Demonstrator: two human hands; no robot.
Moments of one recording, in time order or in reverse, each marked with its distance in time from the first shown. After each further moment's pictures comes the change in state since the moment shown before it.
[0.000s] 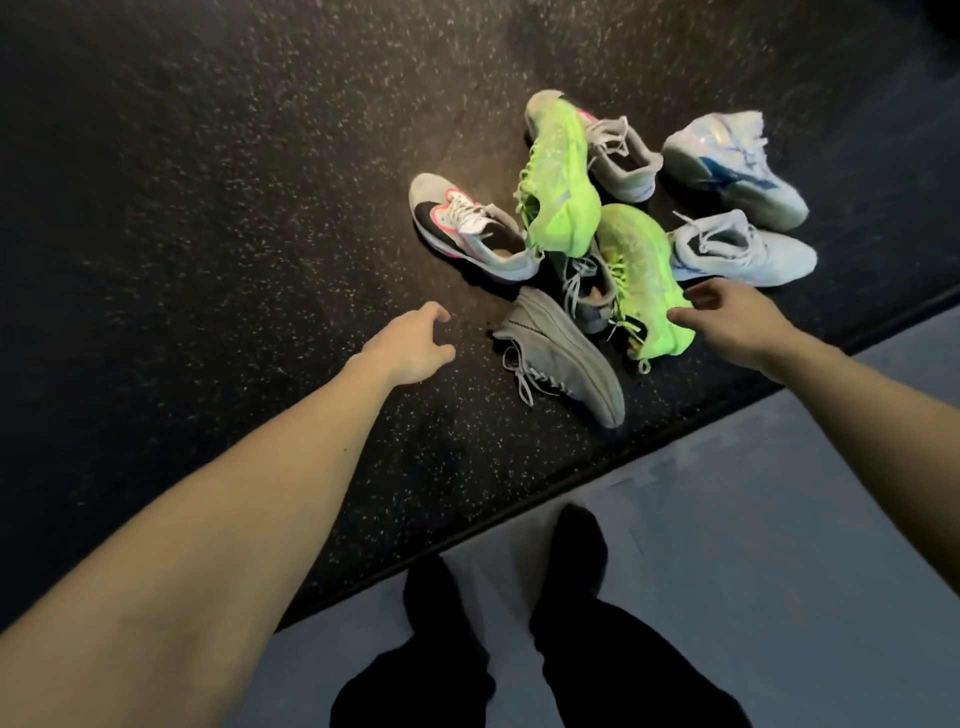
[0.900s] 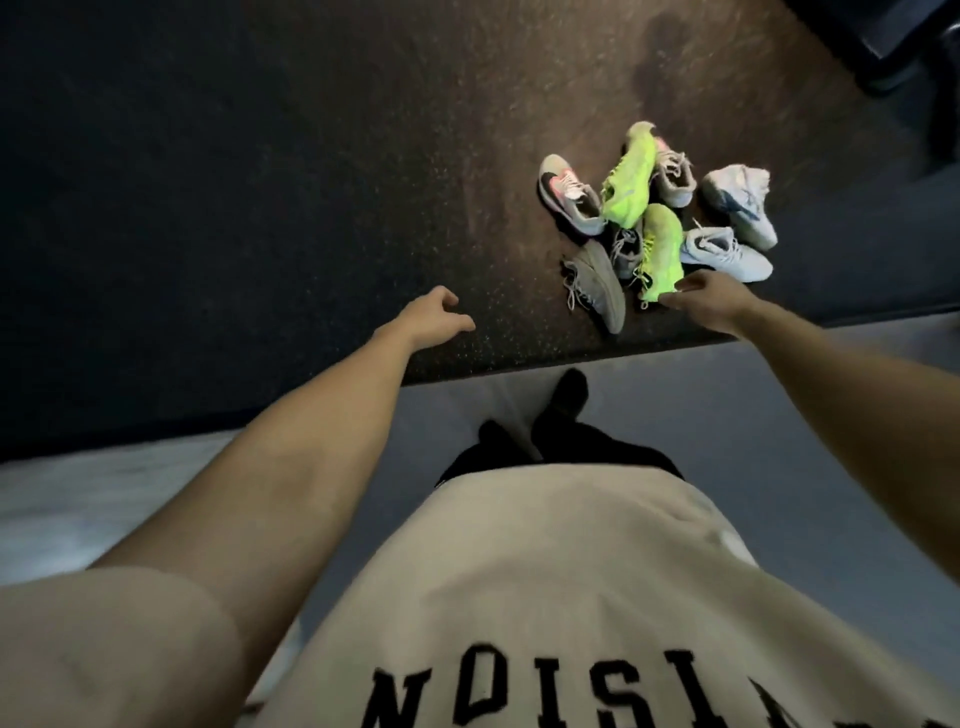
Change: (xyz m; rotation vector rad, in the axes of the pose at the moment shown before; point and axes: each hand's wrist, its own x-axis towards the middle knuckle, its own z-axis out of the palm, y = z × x) left_hand -0.529 0.040 -0.114 -0.493 -0.035 -0.320; right_hand -0.389 -0.129 -0.180 -0.146 -0.273 -0.105
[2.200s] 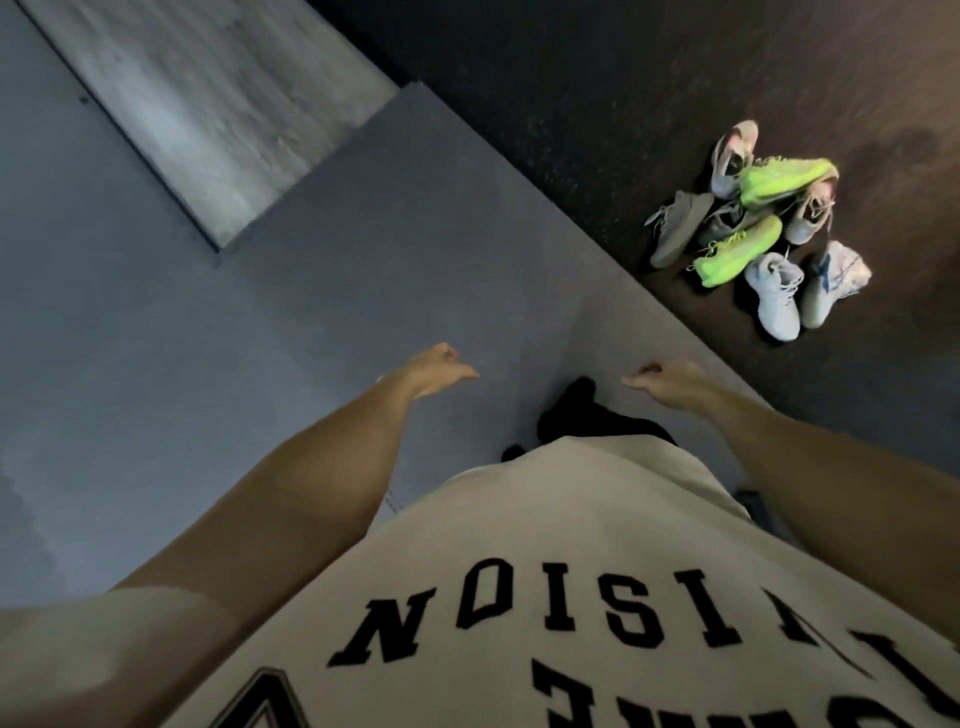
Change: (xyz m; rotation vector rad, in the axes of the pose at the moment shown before) left_hand -0.305 -0.014 0.721 -0.833 0.329 -0.483; right_hand -0.228 0.431 -0.024 -0.861 -0.420 -0.513
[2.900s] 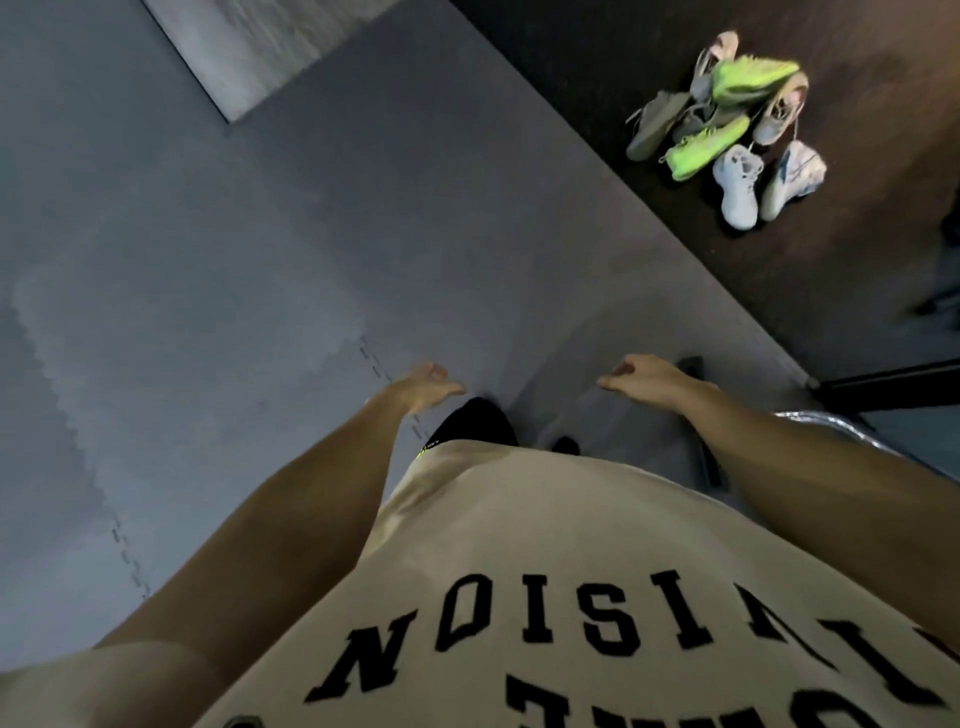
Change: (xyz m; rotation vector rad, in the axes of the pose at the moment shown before) left_hand -0.305 -0.166 0.362 -0.211 -0.002 -0.010; right_hand -0.254 0.290 0.195 -0.110 -0.111 -0.108
